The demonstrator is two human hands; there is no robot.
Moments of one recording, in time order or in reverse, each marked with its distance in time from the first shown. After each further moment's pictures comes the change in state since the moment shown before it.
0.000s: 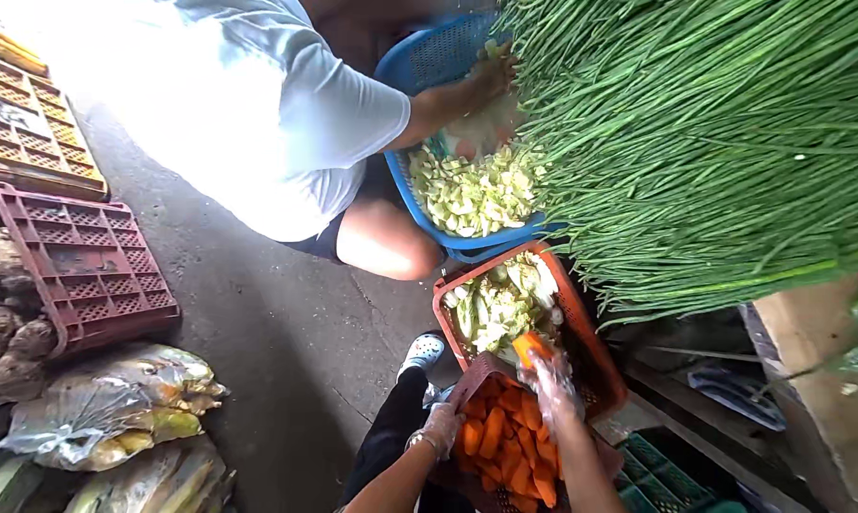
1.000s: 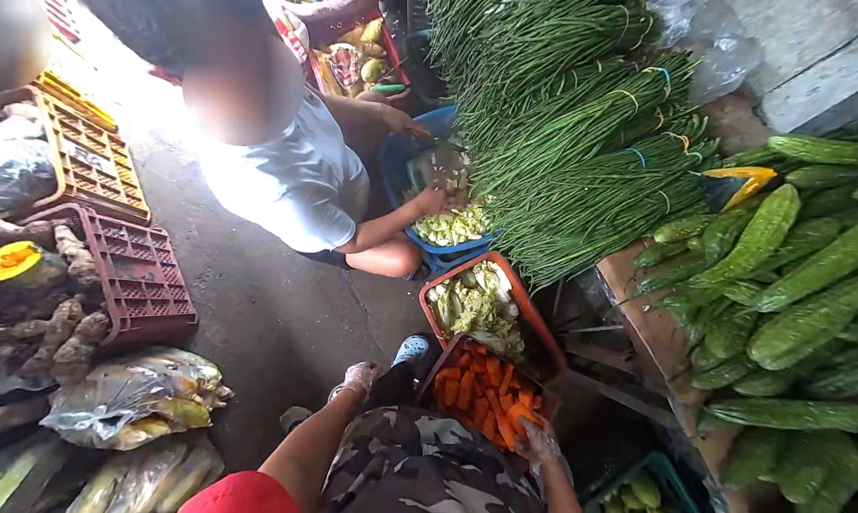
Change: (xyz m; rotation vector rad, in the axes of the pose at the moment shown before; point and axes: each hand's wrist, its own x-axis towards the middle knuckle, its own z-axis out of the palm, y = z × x) left_hand -0.150 -0.065 -0.080 0.108 0.322 -0.164; right_hand -0.169 0.117 -0.120 -0.055 0.172 0.210
